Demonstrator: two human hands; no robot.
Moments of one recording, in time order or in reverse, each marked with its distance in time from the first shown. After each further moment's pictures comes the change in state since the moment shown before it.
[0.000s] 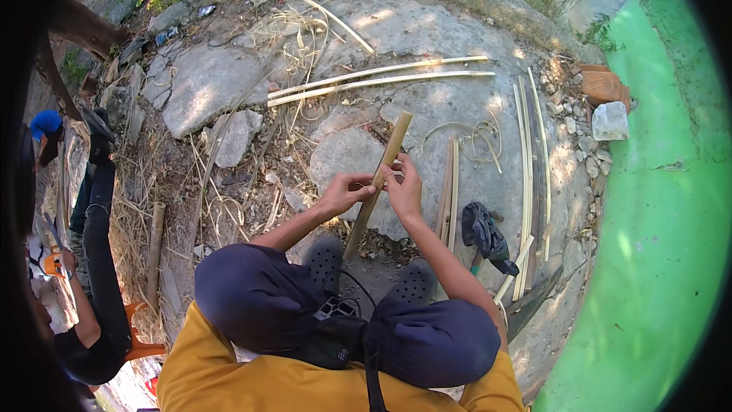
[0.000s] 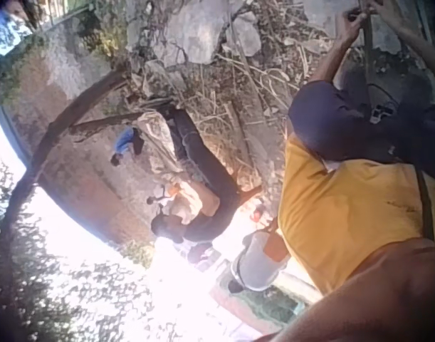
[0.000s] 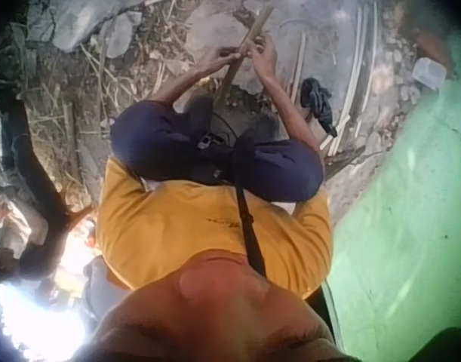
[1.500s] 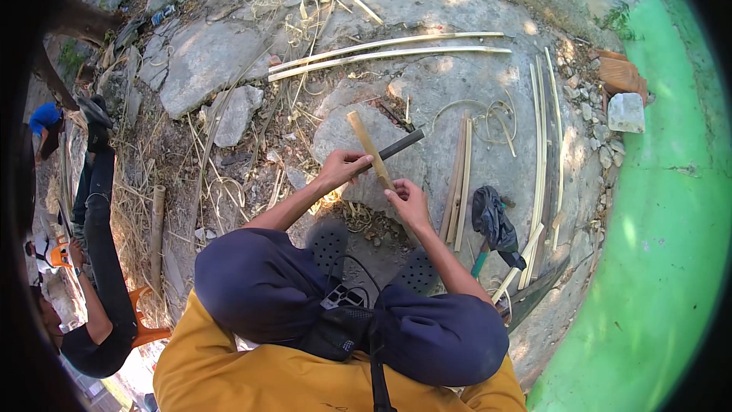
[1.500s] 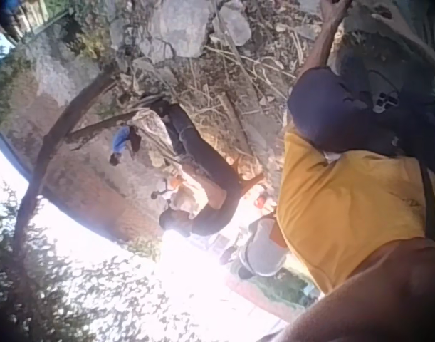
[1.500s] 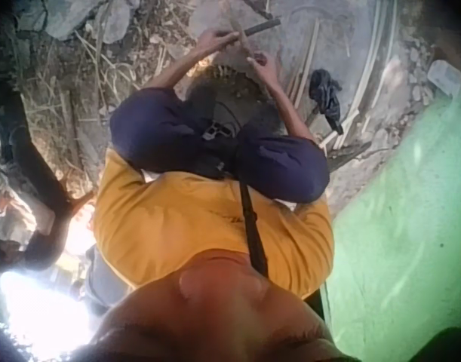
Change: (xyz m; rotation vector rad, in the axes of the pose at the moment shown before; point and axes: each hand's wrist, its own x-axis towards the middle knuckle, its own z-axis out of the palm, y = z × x) left_hand 0.013 -0.029 -0.028 0.115 0.177 -0.172; right_hand -0.045 0.094 -0.031 -0.232 -0.236 0.280
